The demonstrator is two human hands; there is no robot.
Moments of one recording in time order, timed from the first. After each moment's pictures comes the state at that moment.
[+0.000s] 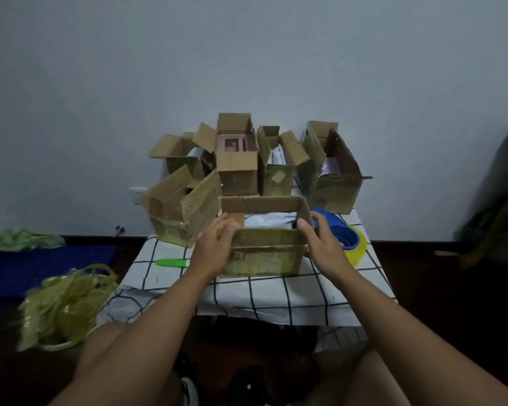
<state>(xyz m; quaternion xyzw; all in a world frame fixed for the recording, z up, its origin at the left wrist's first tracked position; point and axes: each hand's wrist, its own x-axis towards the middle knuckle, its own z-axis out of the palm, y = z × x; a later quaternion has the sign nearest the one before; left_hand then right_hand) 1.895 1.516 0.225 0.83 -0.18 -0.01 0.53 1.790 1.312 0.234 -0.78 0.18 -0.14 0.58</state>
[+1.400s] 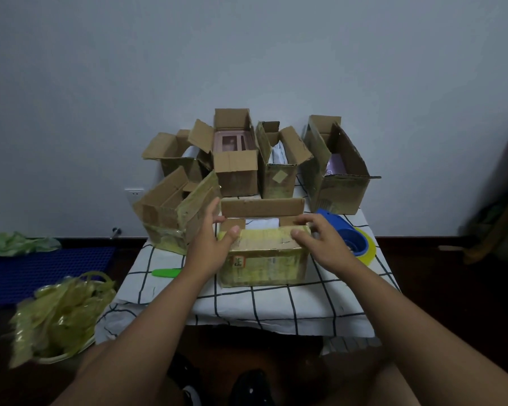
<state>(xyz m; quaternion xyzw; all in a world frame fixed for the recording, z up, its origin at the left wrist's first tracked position) 1.932 1.515 0.218 0.82 -0.19 0.00 0.54 1.828 1.286 0.227 -0.84 0.11 -0.15 0.51</state>
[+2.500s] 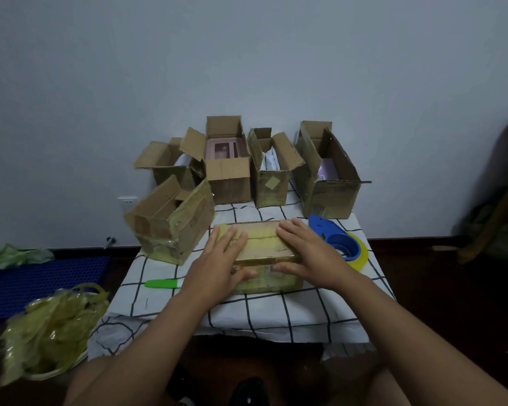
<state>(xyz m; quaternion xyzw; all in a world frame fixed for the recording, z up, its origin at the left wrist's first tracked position) 1.905 1.511 0.224 0.92 -0.37 0.03 0.15 1.818 1.286 0.236 -0.98 -0.02 -0.05 0.18</state>
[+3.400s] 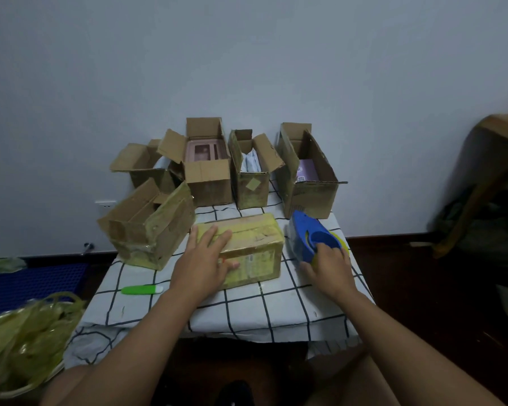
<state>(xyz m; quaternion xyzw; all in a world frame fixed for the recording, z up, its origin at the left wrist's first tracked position) 1.909 1.486 0.224 0.94 -0.31 0.02 0.15 1.795 1.233 0.174 -0.94 0.26 -0.15 0.15</state>
